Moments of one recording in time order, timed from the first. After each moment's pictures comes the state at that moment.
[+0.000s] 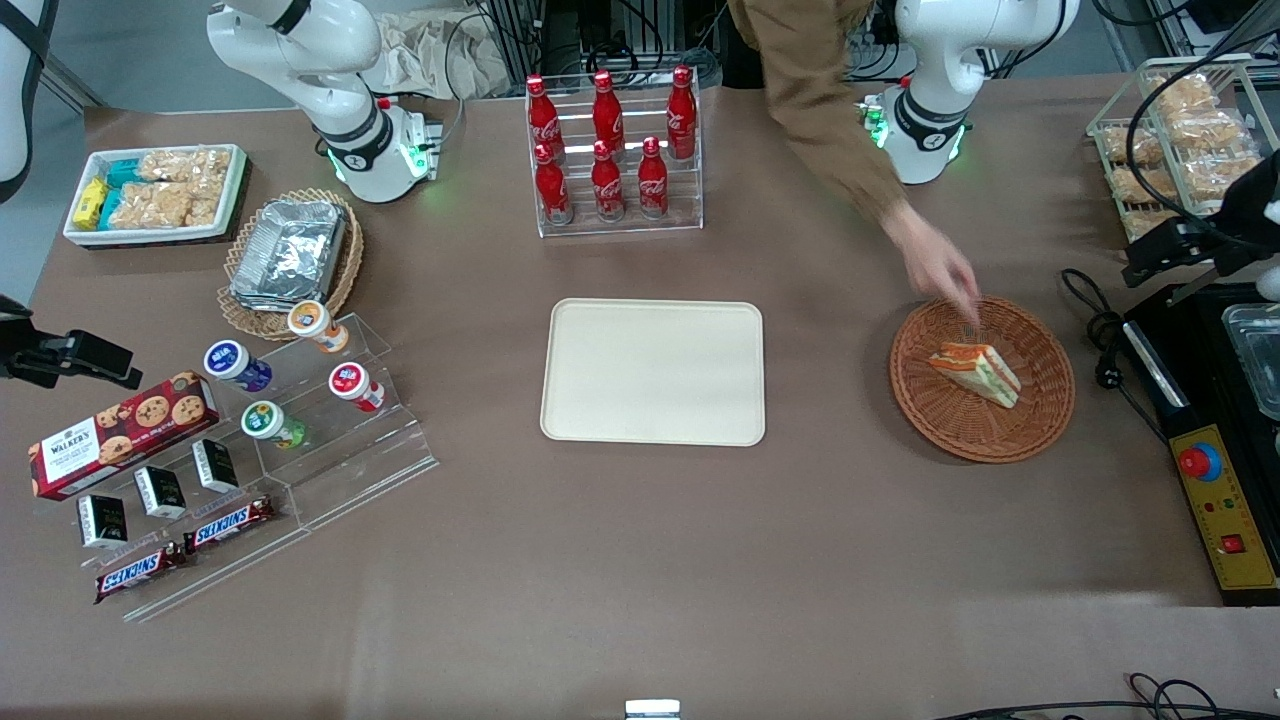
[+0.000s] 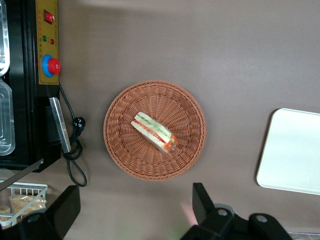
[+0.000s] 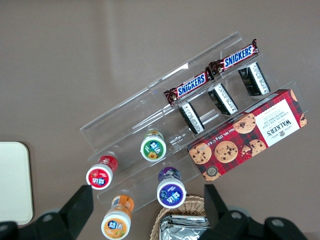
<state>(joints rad) -0.09 -0.07 0.14 -1.65 0.01 1.57 -0.05</state>
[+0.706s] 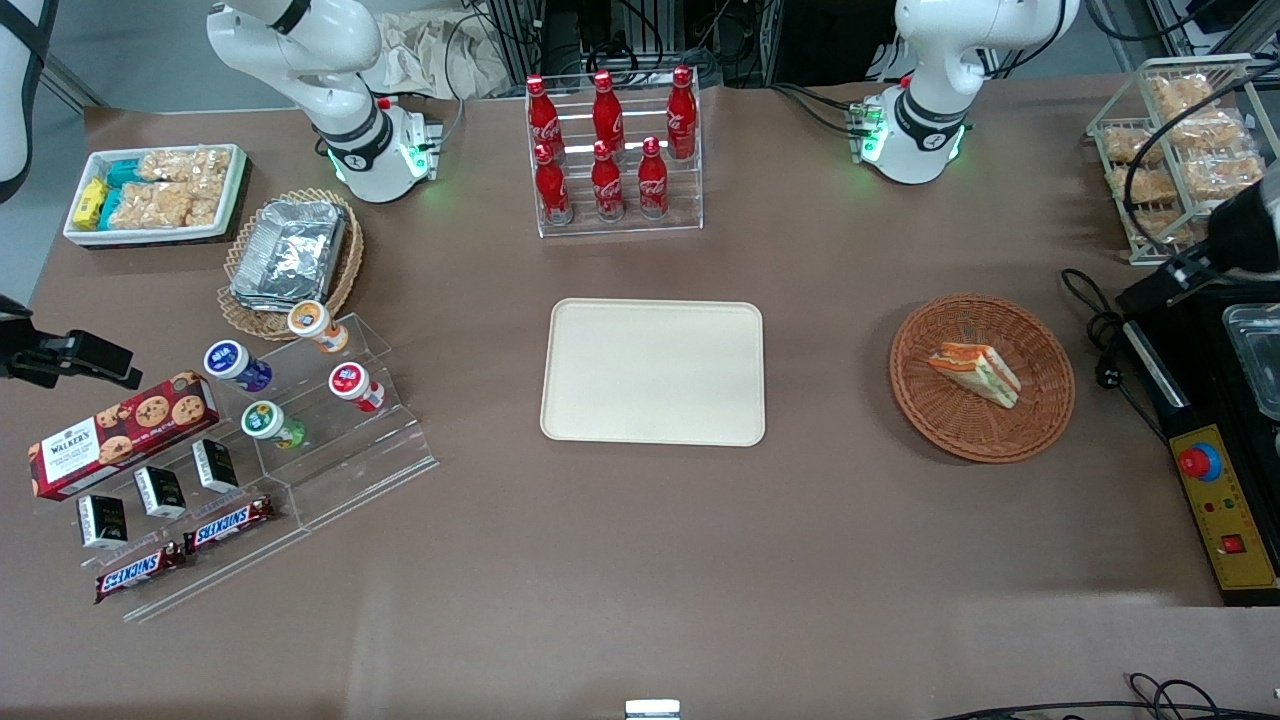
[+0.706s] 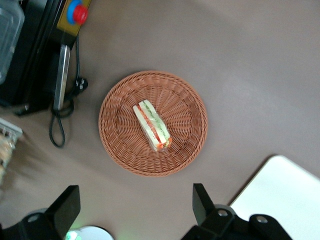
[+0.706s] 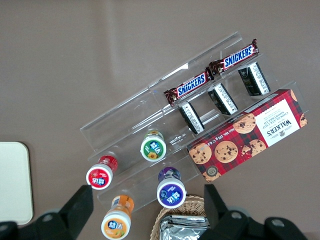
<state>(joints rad) -0.09 -0.03 0.14 -1.70 0.01 1.60 -0.54</state>
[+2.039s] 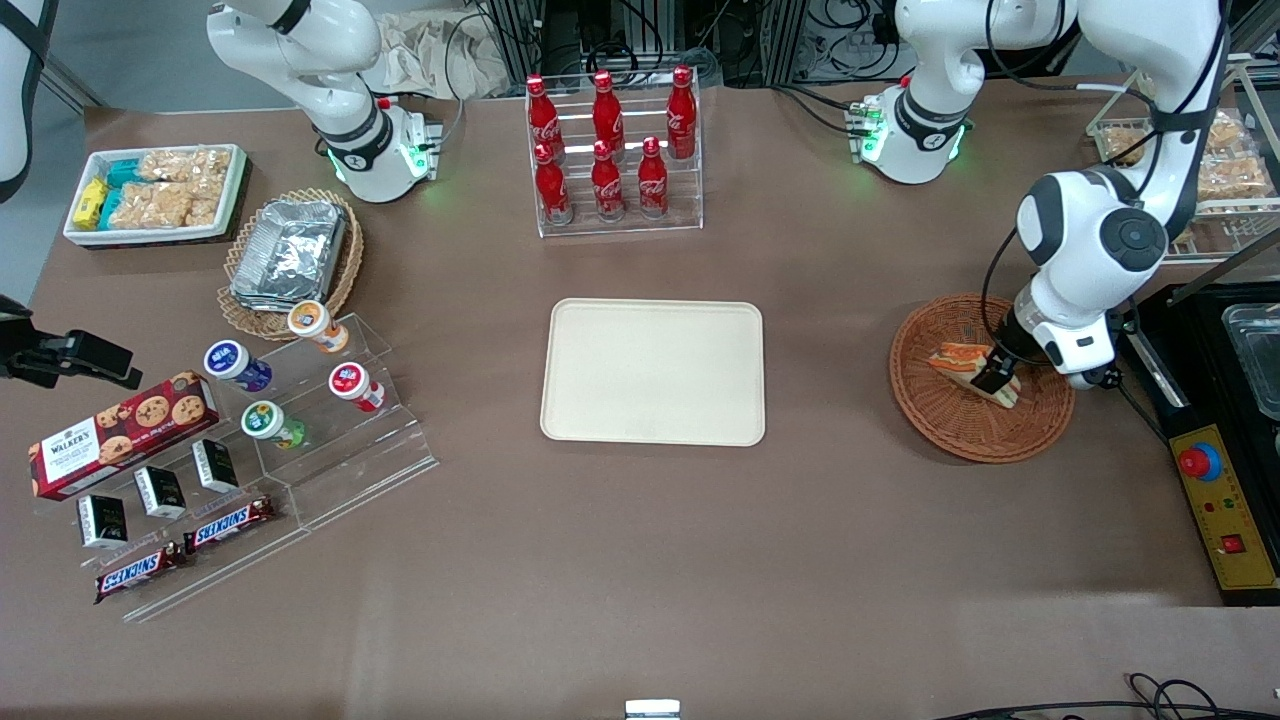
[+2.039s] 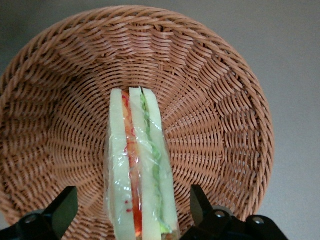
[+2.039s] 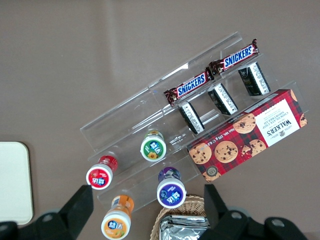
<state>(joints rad) -0.09 0.09 0.11 -2.47 0.01 2.62 -1.02</state>
